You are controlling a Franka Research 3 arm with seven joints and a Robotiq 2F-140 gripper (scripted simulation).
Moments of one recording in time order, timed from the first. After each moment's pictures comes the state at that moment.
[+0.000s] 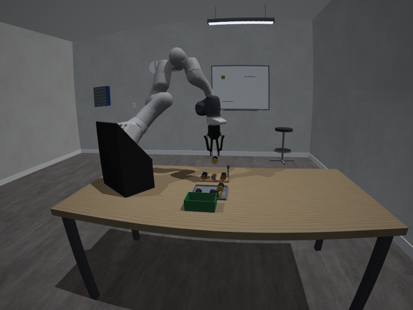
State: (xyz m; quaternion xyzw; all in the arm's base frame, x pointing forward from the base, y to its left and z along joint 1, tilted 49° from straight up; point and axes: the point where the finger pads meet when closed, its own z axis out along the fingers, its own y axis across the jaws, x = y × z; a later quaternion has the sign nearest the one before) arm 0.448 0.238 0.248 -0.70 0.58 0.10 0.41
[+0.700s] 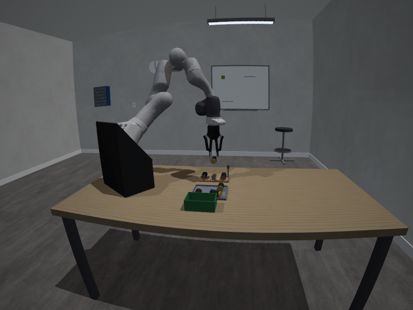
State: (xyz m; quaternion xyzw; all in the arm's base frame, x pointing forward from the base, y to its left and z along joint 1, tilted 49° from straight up) arm 0.441 0.241 0.245 -0.68 0.60 0.12 0.40
